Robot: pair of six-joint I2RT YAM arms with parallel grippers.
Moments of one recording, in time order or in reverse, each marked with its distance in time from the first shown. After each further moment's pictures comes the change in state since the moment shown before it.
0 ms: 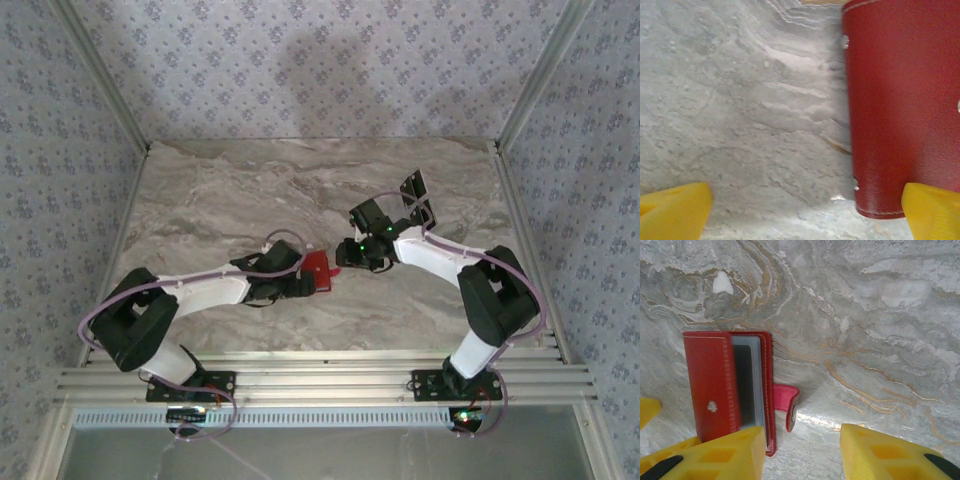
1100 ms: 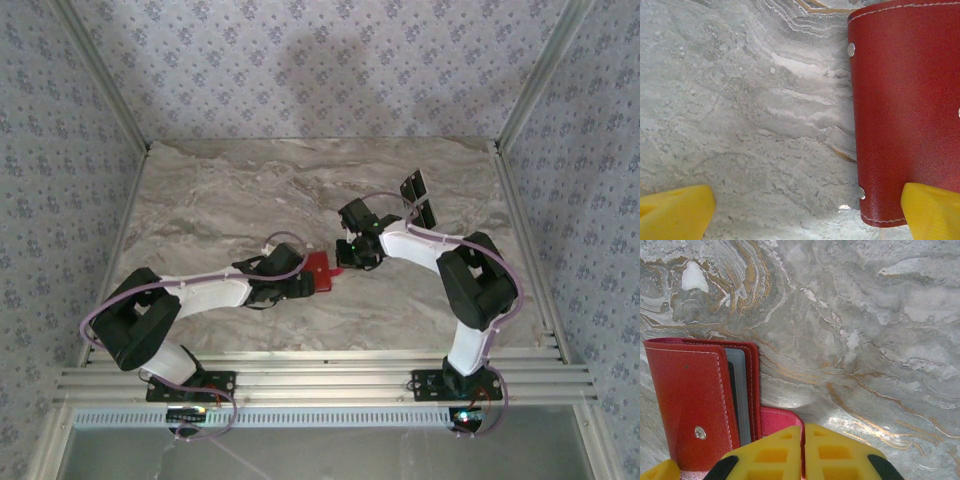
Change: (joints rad) left arm -0.013 0.007 -0.017 0.037 -0.046 -0.023; right arm 0.016 0.133 0.086 -0.026 0.019 -0.032
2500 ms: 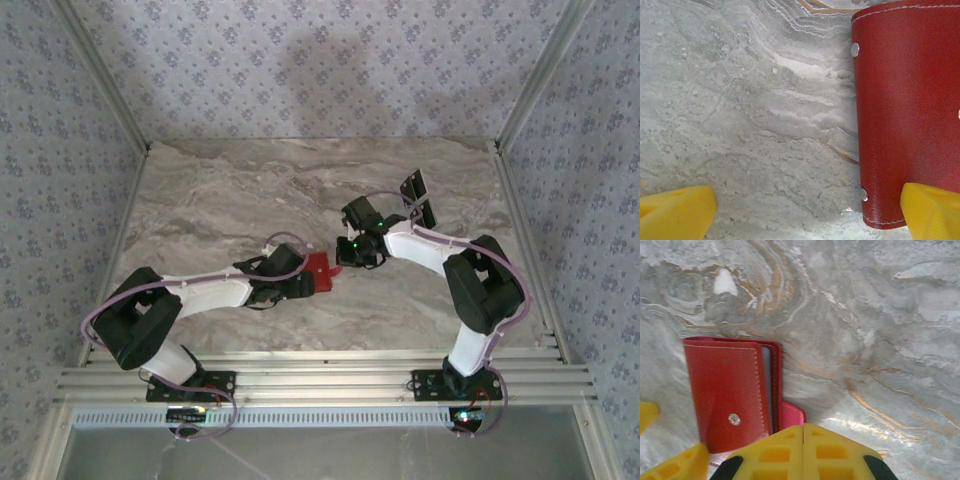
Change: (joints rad) left arm -0.005 0.010 0.001 0.000 -0.014 0.000; right arm -0.009 -0.043 -0.017 0.028 -0.064 0.021
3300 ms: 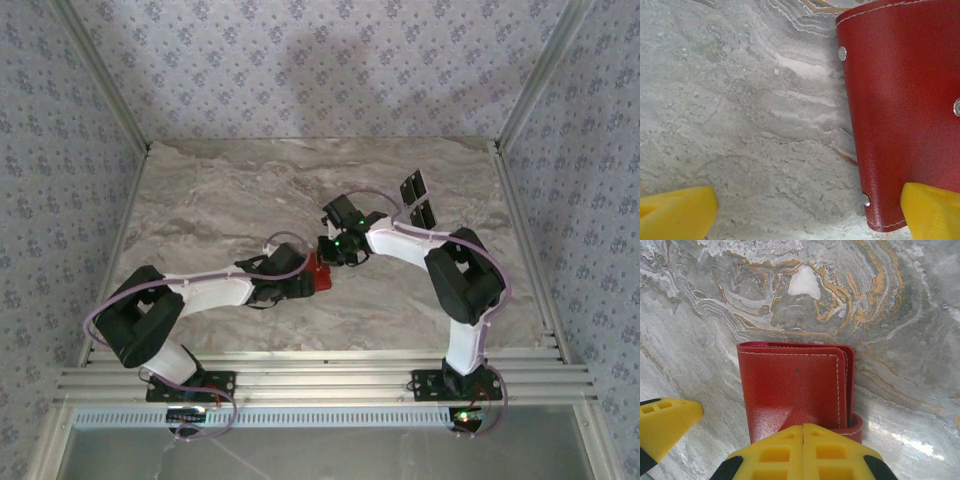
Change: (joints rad) left arm 0.000 0.029 0.014 -0.015 -0.003 0.001; right arm 0.073 0.123 0.123 0.020 -0.061 0.019
